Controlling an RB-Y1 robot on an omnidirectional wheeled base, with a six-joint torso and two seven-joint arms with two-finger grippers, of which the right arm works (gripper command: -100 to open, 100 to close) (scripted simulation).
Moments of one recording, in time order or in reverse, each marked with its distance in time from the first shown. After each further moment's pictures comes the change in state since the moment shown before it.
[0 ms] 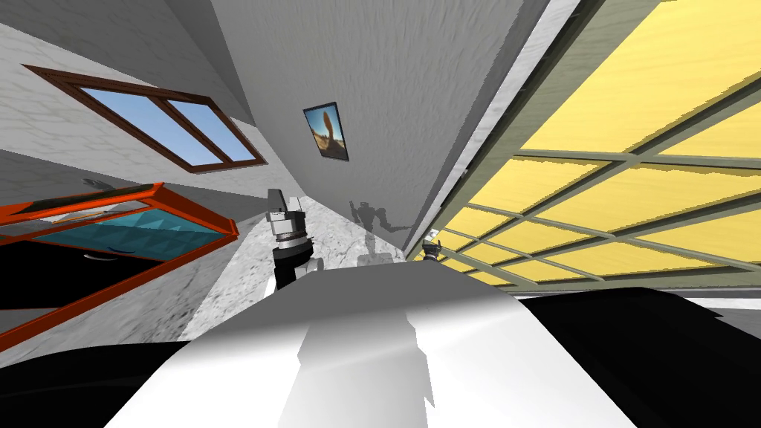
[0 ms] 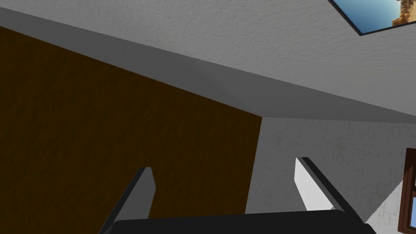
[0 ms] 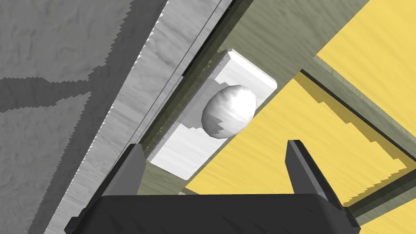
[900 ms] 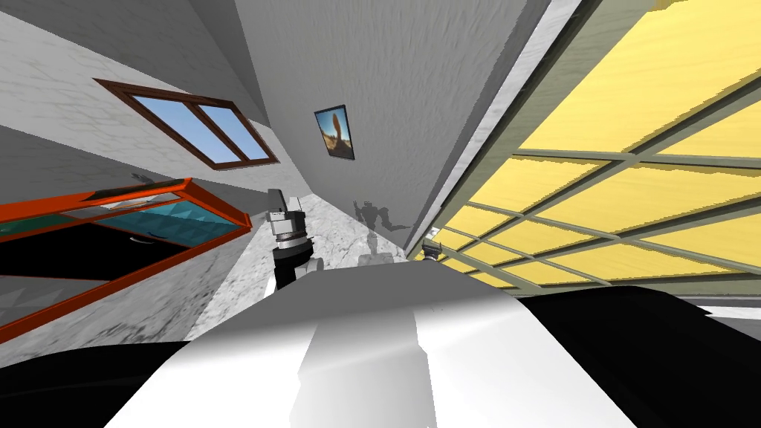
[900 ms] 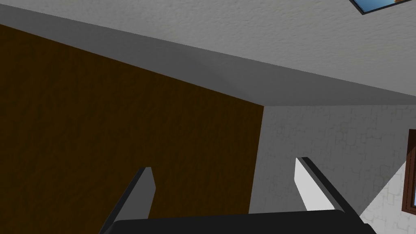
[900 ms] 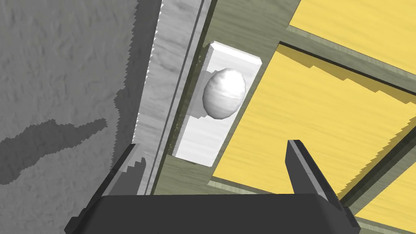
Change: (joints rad) arm 0.036 0.025 0.015 -0.040 -0.041 -0.046 -0.222
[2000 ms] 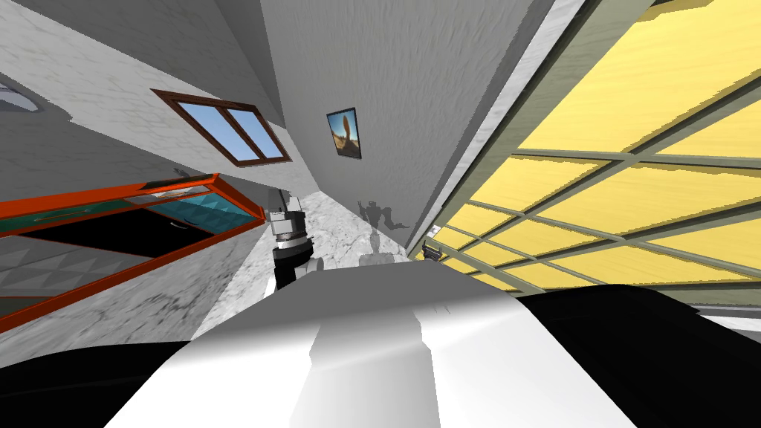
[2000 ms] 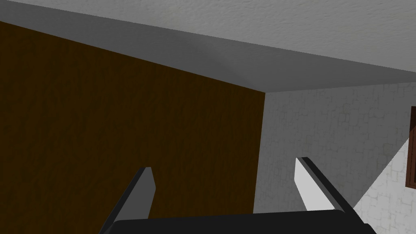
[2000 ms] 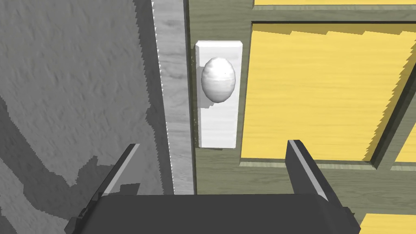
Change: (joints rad) arm 0.047 0.032 0.018 -0.054 -0.051 -0.052 -0.274
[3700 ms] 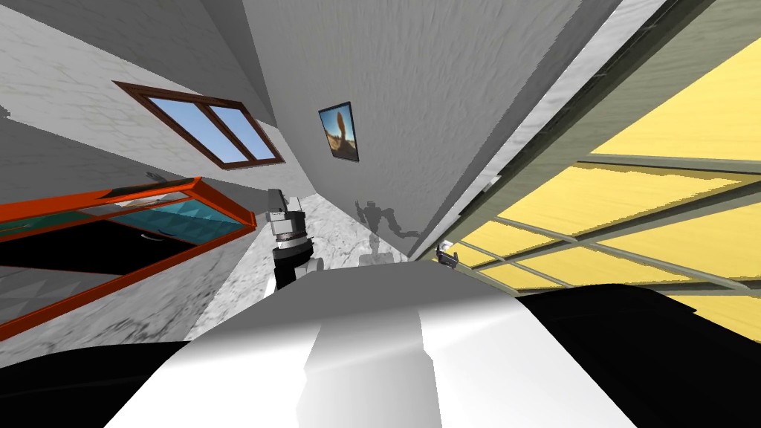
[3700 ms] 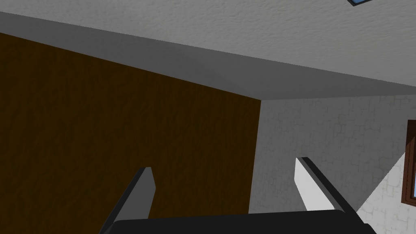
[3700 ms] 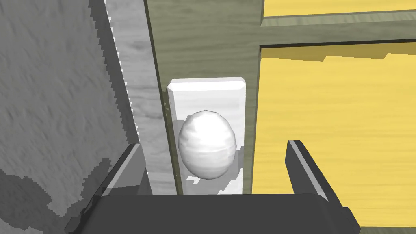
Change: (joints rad) arm 0.013 -0.192 0.015 0.168 0.016 -0.042 -0.328
